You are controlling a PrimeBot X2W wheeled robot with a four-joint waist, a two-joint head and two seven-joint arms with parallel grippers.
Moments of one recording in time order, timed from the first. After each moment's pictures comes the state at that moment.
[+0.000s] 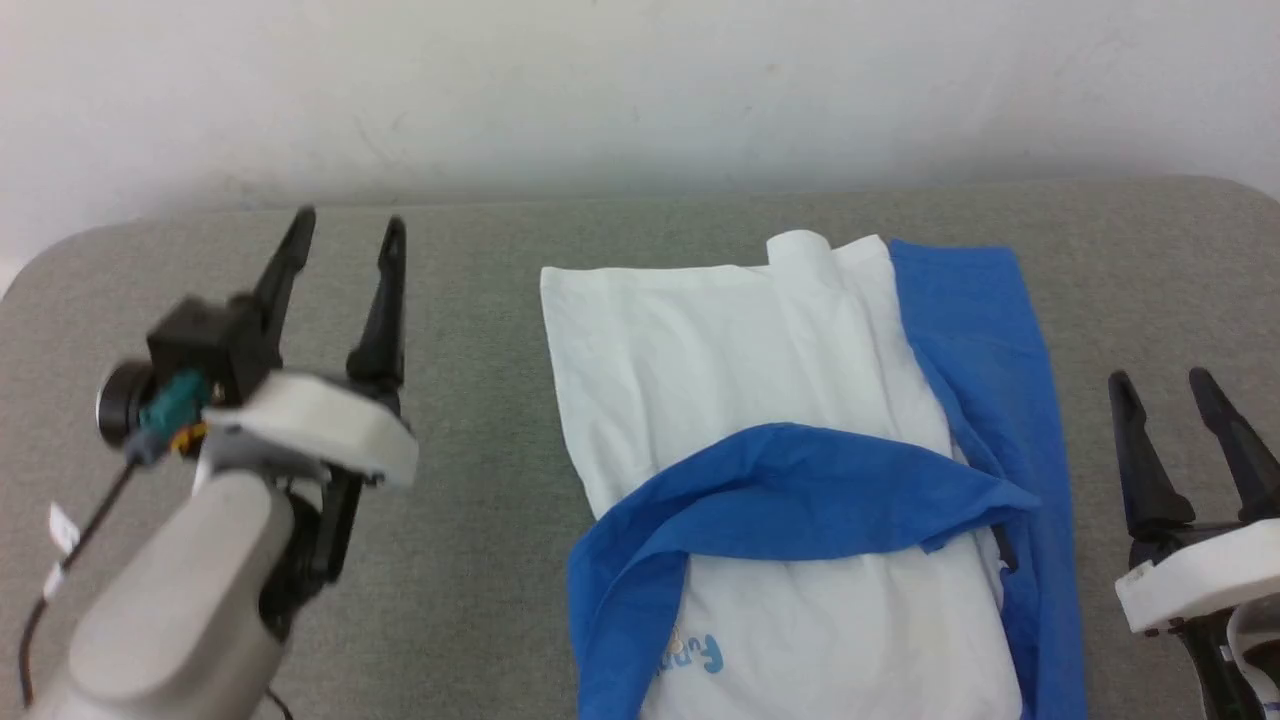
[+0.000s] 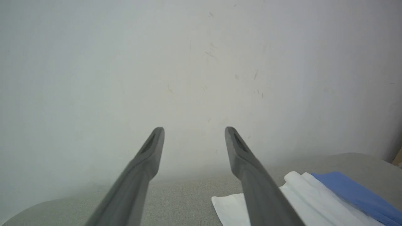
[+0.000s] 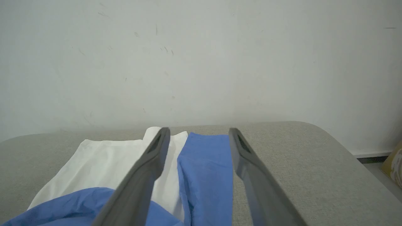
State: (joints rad) left arm -0.56 0.57 -0.63 0.15 -0.73 0.28 -0.26; right arm -0.01 -0.17 -0.14 -0.12 0.31 0.13 0.04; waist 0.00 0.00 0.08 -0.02
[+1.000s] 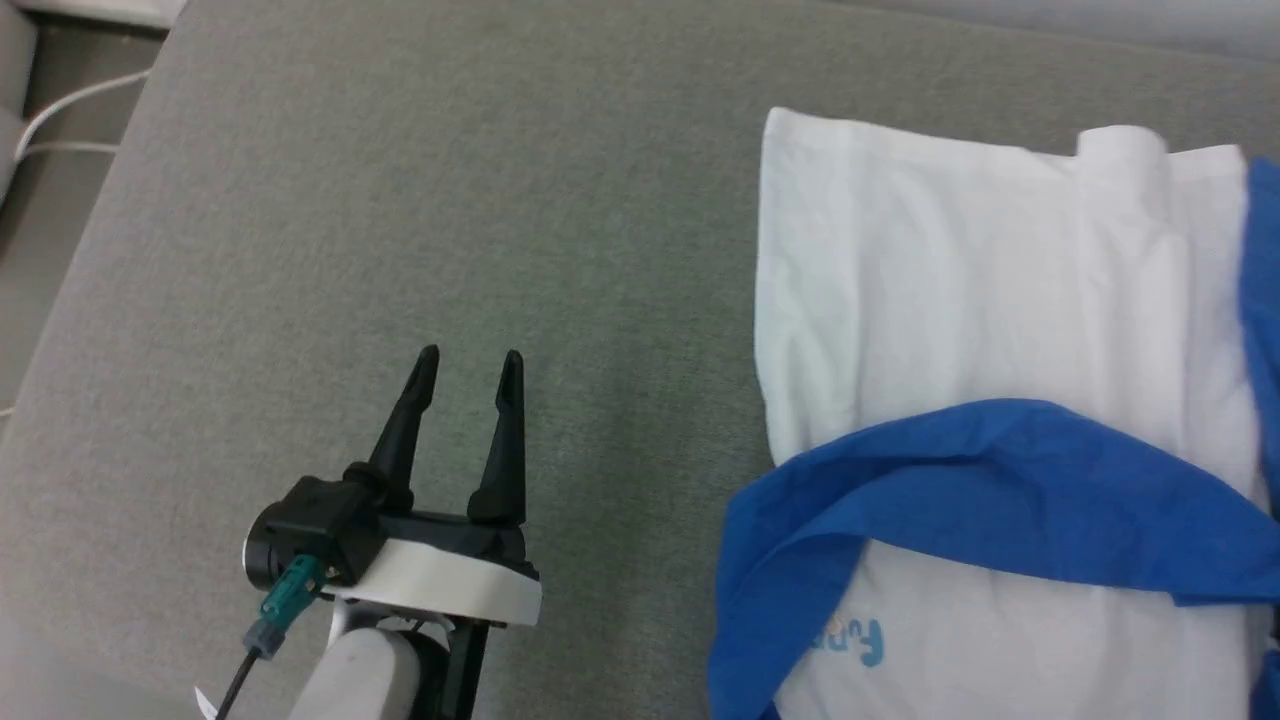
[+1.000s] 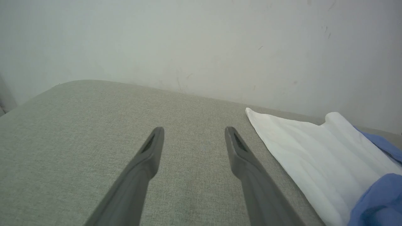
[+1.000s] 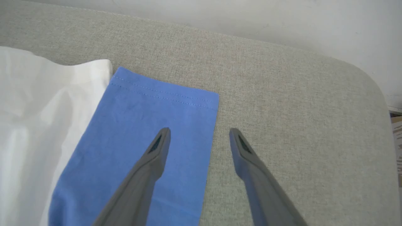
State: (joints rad) left arm -0.13 0.18 -0.31 -0.04 -0.38 0.10 -0.26; right arm -0.63 -0.62 -0.09 0.48 0.38 0.13 0.64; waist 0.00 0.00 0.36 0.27
